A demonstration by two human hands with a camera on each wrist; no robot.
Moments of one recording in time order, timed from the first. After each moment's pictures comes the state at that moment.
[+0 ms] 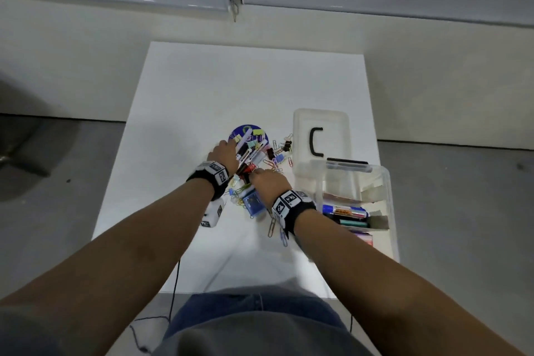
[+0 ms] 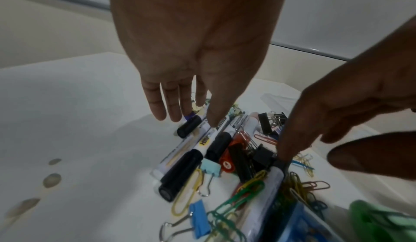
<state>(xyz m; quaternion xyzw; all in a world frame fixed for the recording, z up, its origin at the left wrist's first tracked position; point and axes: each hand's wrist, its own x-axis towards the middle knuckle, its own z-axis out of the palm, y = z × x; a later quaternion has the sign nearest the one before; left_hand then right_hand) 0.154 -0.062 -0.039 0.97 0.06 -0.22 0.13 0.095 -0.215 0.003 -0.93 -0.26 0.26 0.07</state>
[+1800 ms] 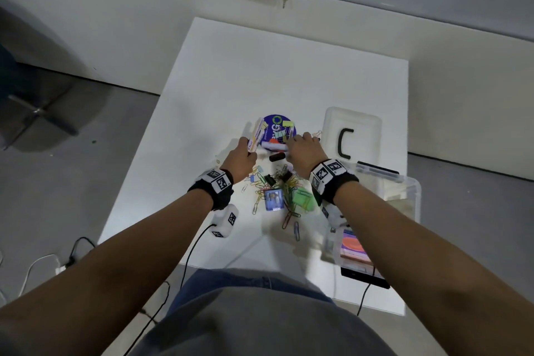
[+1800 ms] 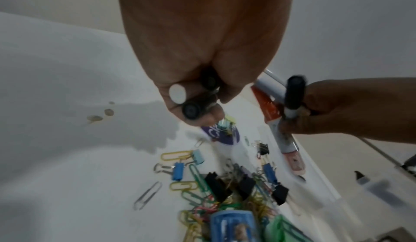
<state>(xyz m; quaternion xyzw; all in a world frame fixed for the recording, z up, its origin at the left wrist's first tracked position) 0.095 -0.041 -0.021 0.83 0.18 -0.22 0.49 0.149 -0.224 0.018 -0.94 -0.28 0.18 -0.02</state>
